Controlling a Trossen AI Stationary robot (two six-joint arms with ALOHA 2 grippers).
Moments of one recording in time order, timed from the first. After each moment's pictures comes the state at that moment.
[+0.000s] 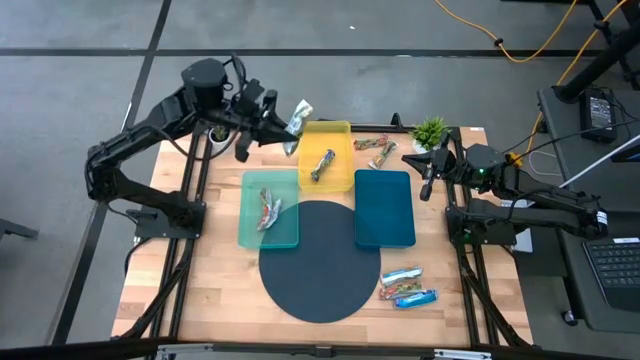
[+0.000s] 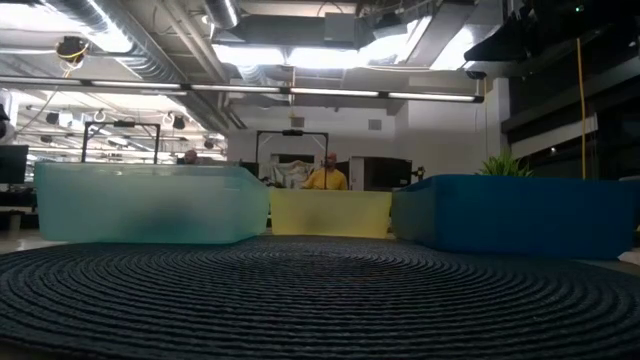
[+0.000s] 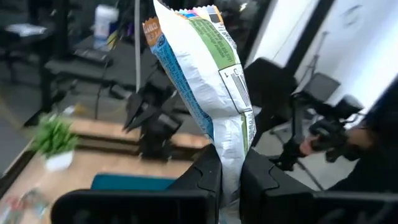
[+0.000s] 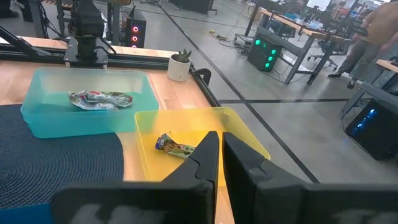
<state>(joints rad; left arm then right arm) 0.45 1.26 1.56 -0.40 0.69 -0.23 -0.29 0.54 0.60 -0.26 0.14 -0.22</state>
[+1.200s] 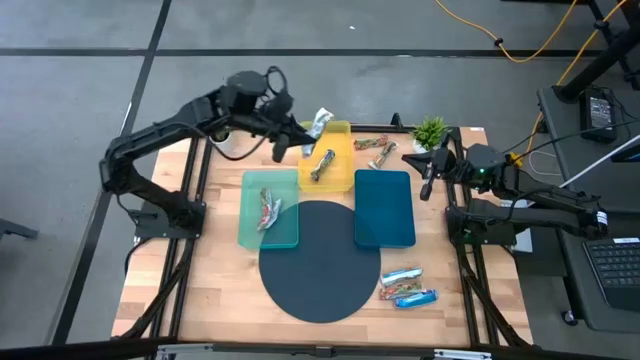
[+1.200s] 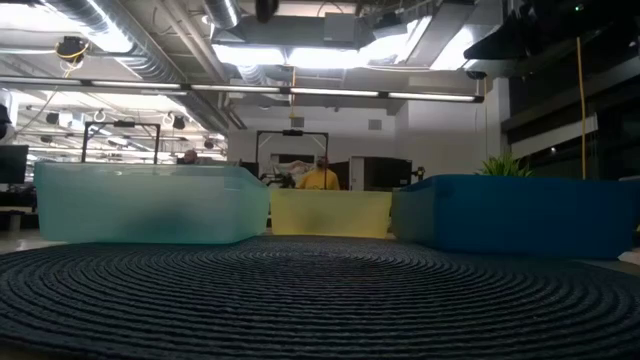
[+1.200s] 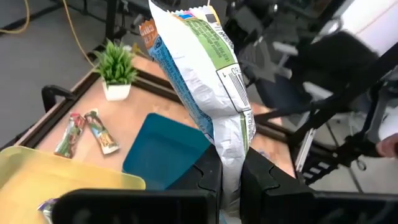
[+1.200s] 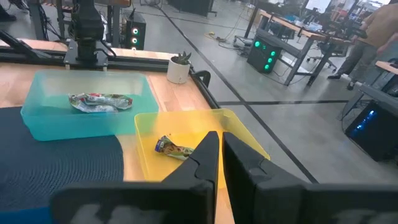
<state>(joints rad) 0.43 1.39 1.56 -0.56 0.44 -0.24 -0.29 0.54 0.60 -0.25 0.14 -0.22</state>
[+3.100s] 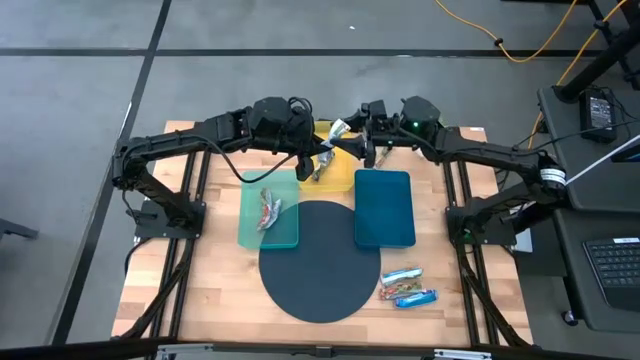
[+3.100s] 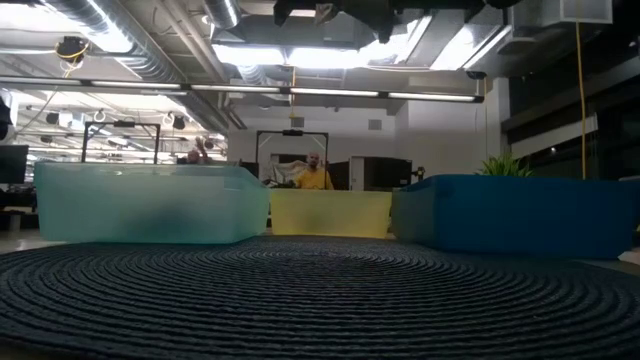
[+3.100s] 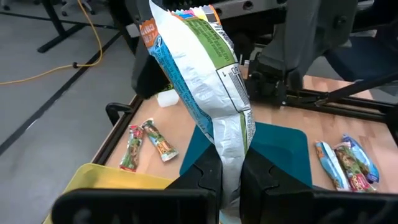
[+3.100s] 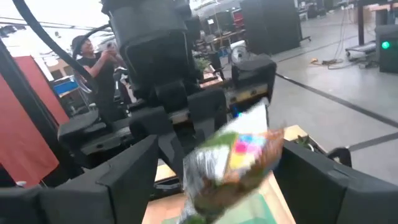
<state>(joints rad) 0.25 1.49 1.56 -0.51 0.03 -0.04 -0.37 1.37 1.14 0.28 -0.37 0.32</state>
